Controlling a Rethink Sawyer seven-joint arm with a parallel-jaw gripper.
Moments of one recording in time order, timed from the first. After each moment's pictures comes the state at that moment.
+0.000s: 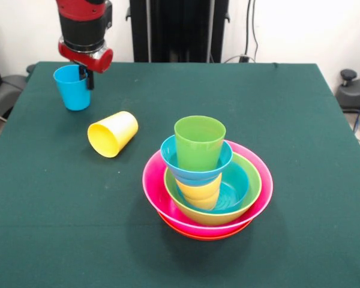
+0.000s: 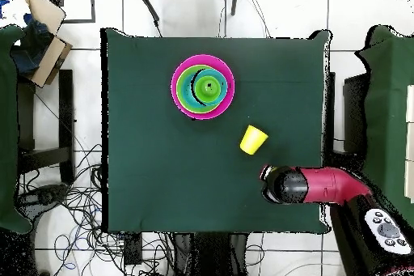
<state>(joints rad) -0.79 -0.58 0.23 1.79 -0.74 0.53 2.25</state>
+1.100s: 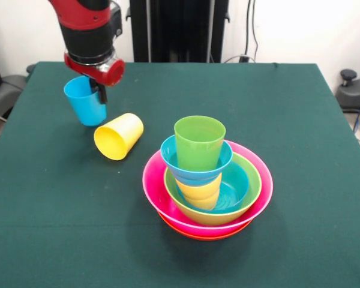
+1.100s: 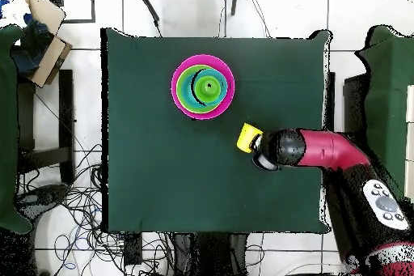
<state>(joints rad) -0.74 -0.58 0.34 1.64 -0.55 0.74 2.25</state>
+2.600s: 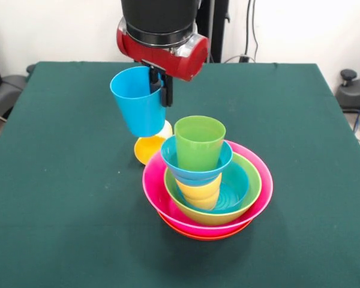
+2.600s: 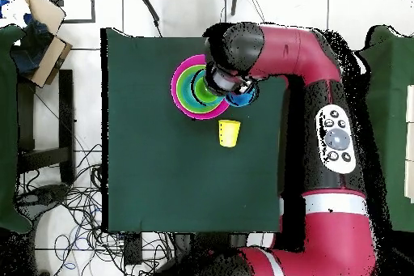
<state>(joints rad) -0.42 -0.57 0.33 1.11 -0.33 1.22 2.25</state>
